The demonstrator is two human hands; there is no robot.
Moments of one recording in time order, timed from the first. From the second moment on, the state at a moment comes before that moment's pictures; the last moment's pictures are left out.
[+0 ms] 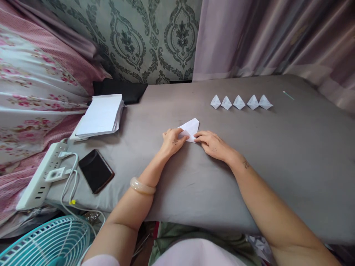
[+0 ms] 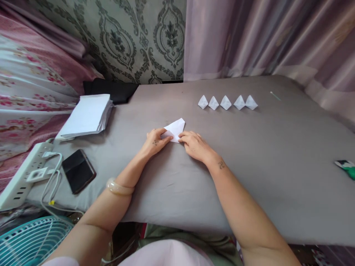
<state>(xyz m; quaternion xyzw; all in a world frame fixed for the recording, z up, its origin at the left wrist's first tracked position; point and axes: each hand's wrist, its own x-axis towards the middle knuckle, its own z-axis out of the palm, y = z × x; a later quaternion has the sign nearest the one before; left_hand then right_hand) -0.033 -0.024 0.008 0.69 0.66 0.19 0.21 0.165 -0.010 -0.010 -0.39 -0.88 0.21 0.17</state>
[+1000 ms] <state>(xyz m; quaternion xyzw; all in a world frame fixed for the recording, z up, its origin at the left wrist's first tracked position) -0.041 -0.014 0.002 0.67 0.67 0.21 0.23 0.187 -0.014 -0.014 -0.30 -0.92 0.17 0.18</state>
